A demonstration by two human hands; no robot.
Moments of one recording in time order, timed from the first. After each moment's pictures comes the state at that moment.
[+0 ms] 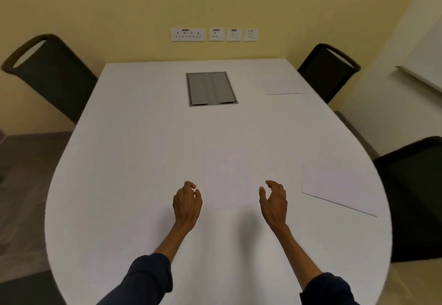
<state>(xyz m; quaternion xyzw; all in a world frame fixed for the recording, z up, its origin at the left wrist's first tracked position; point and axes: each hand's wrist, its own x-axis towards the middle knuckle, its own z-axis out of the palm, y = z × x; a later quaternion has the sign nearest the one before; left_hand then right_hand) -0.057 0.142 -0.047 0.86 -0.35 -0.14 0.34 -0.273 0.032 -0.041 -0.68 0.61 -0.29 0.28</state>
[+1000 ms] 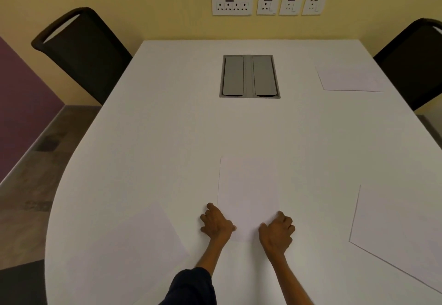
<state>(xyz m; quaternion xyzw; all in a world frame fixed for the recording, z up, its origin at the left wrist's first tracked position) -0.080 0.016 -0.141 0.93 -0.10 -0.32 0.14 -0.201 -0.048 -0.140 -0.66 0.68 0.01 0.31</state>
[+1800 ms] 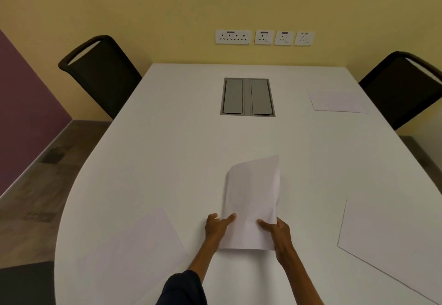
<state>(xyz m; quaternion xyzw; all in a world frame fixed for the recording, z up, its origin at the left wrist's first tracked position) -0.081 0.043 -0.108 0.78 0.01 -0.44 0.45 -0.238 -0.055 -0.094 -0.47 0.53 -0.18 0.69</state>
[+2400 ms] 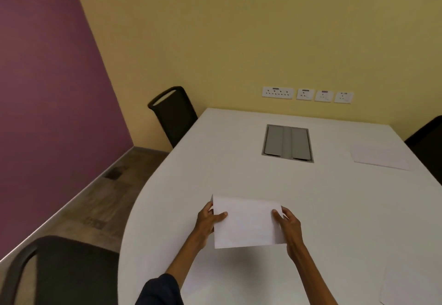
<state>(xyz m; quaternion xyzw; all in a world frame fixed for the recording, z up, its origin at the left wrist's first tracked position) -0.010 0.168 0.031 0.65 -0.09 -0.36 0.67 -0.174 -0.024 0.010 -0.58 0.39 -0.26 0.67</state>
